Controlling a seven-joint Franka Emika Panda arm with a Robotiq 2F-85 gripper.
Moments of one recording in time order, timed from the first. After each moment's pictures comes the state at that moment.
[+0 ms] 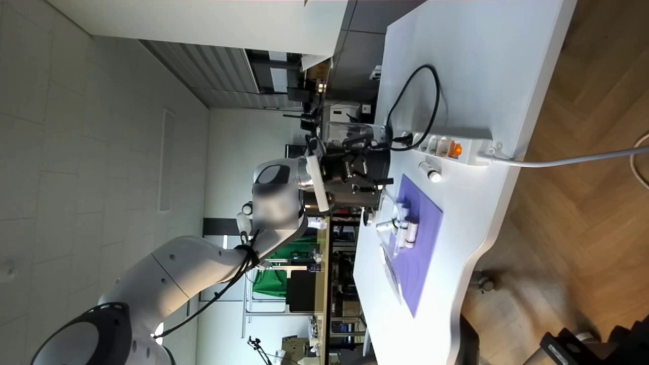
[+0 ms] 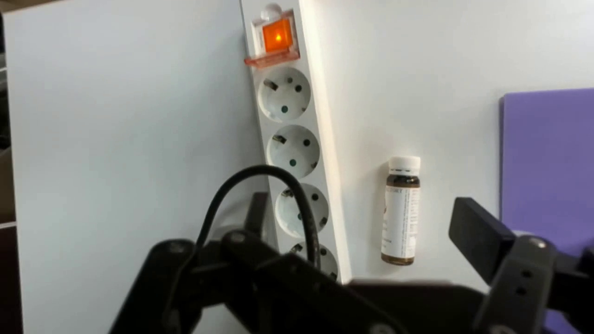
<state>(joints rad) -0.12 0.79 -0.21 -1.53 -0.27 2.11 -0.16</state>
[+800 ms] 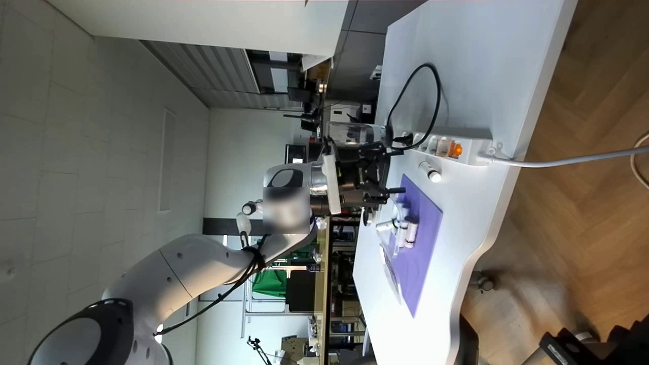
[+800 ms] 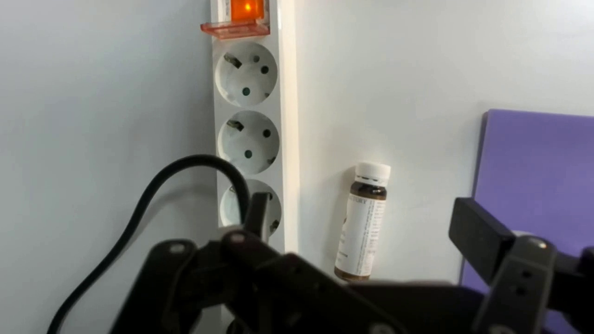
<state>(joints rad) -0.18 0.80 -0.14 -1.60 -0.27 2.22 -0.28</state>
